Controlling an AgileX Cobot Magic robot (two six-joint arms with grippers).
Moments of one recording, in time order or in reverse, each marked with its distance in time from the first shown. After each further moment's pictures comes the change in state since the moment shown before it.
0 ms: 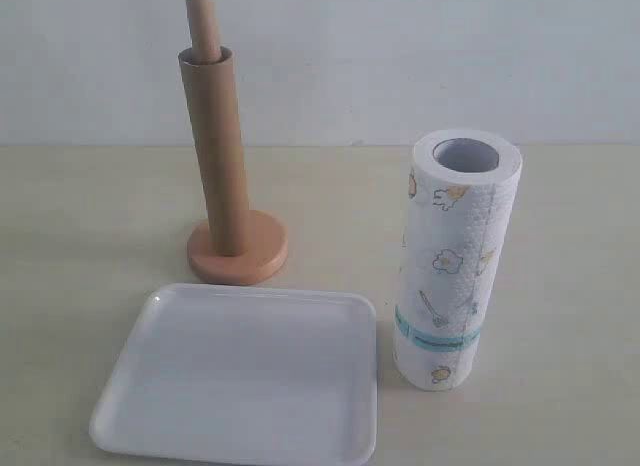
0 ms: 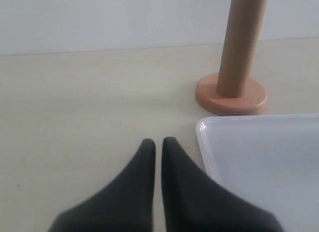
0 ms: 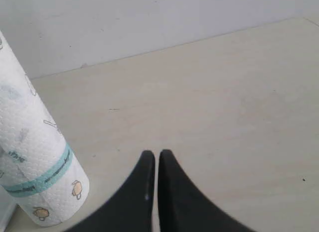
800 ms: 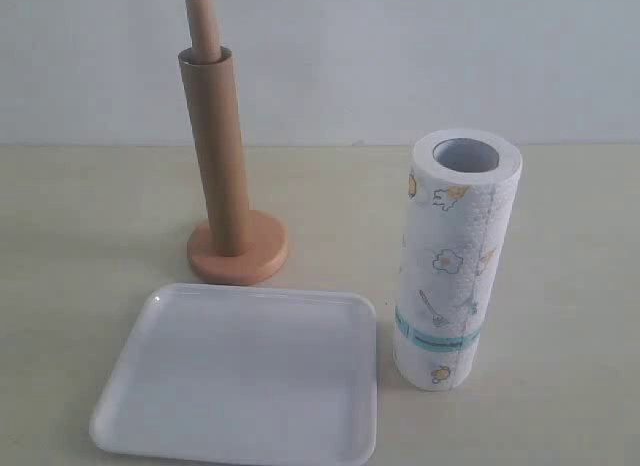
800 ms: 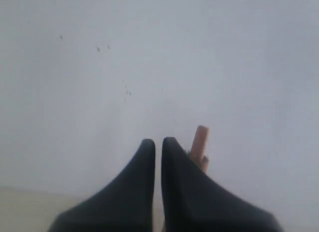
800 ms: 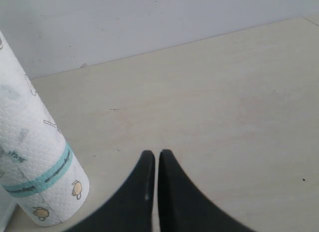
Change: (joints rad) left arm 0.000 -0.003 -0.296 -0.318 -0.195 0.011; right arm 0.000 0.000 0.000 0.000 0.000 0.000
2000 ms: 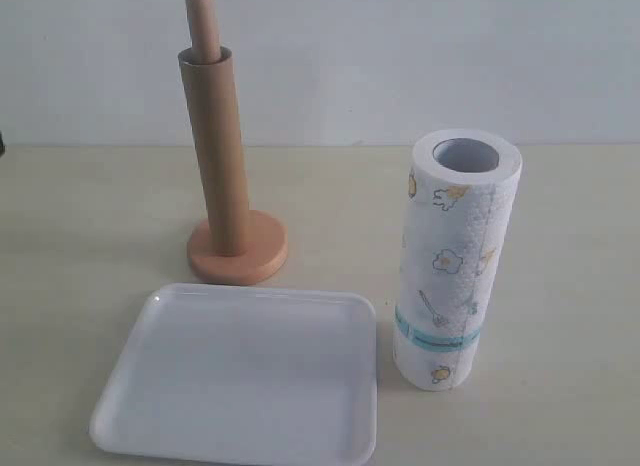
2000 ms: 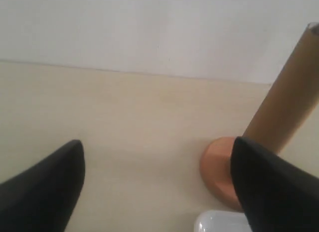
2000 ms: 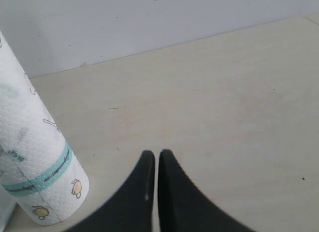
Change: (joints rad) left arm -0.002 0.976 -0.228 0.137 -0.134 0.023; right arm 0.000 0.000 0.000 0.000 0.004 0.000
